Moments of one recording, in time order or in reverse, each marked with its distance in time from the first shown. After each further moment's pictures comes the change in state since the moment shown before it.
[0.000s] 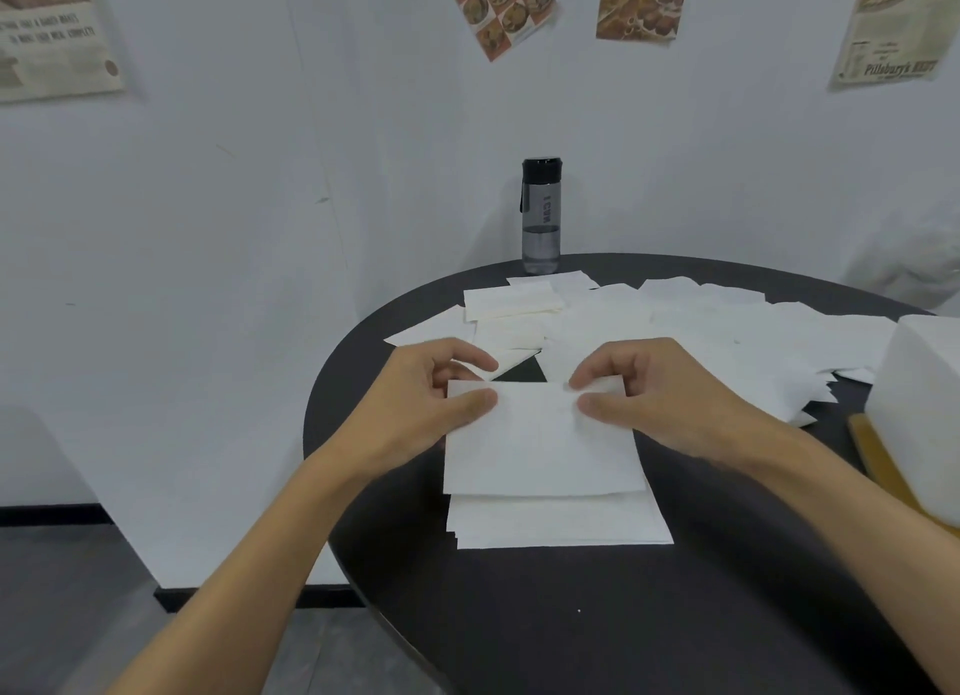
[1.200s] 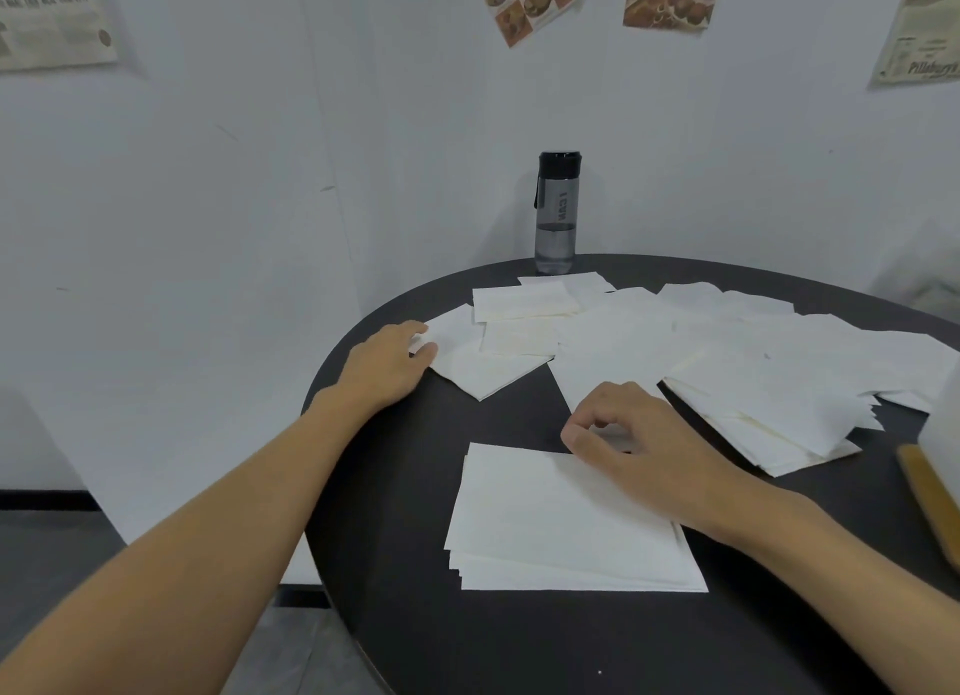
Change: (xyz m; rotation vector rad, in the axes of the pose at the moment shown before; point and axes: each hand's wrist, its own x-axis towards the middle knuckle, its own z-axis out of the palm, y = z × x) left_hand 0.107 -0.110 -0.035 0.638 0.113 -0.238; right_hand 0.006 0.025 0.036 -0.209 -0.021 -0.067
